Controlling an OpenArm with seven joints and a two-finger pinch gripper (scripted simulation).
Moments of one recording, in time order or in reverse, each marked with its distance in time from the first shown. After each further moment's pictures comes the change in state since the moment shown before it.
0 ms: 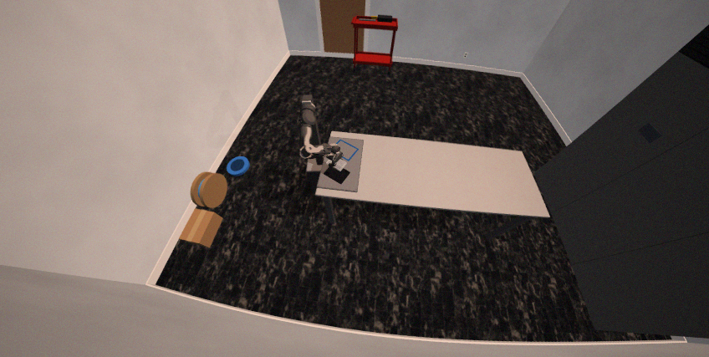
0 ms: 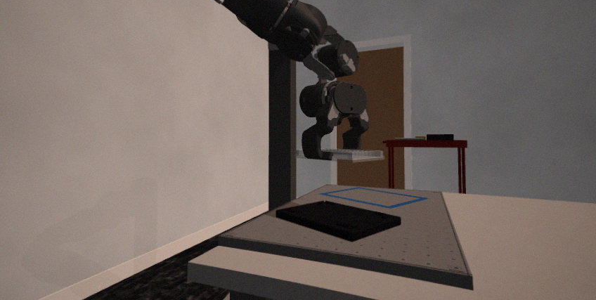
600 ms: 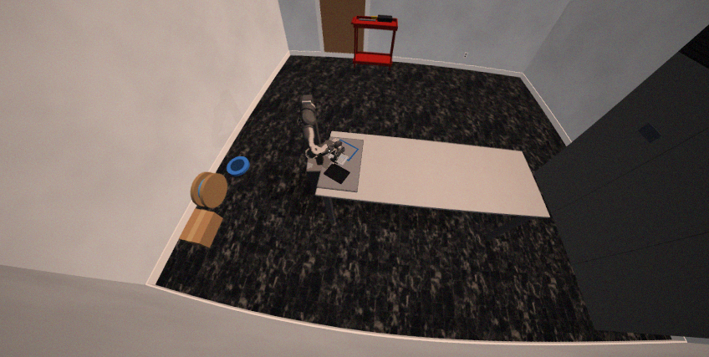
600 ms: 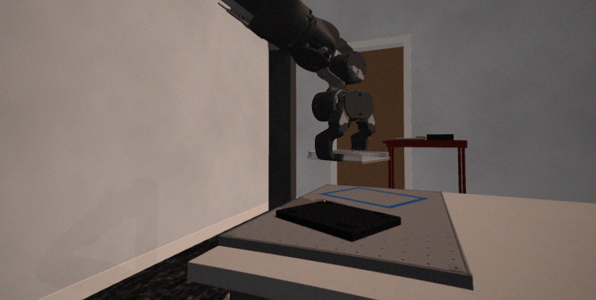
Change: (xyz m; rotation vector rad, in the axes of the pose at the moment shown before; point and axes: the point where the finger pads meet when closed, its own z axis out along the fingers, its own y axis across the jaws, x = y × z) arm 0.020 0.051 0.005 -0.019 0.008 -0.004
